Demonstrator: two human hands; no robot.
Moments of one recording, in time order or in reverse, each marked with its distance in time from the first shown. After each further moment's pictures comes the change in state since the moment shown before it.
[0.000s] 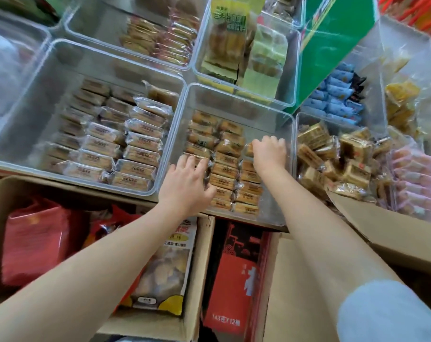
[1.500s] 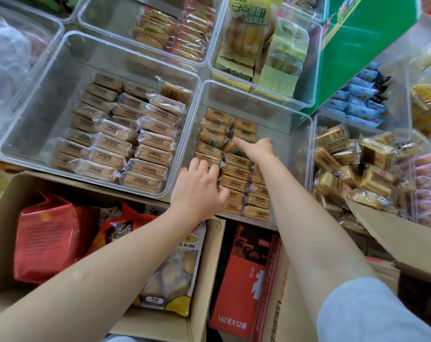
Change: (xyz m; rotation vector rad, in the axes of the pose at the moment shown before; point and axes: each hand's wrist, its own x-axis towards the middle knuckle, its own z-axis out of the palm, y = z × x) left_hand -0.002 0.002 -0.002 -0.026 0.031 0.002; right_hand 0.027 -0.042 -0.008 0.898 -0.386 0.443
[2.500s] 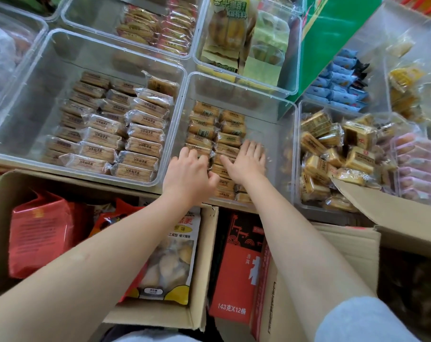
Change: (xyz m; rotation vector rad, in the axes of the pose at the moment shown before) left_hand -0.002 0.002 0.001 0.013 0.049 0.004; right_hand -0.035 0.050 0.037 -0.477 0.038 -0.243
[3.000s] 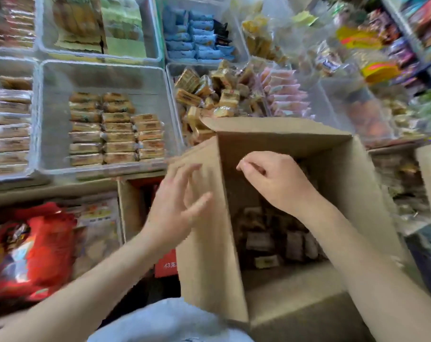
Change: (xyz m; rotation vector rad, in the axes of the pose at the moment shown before) left_hand -0.175 0.184 -0.022 -0.830 -0.097 0.317; right_hand -0.310 0.234 -0.085 0.439 0.360 -0.219
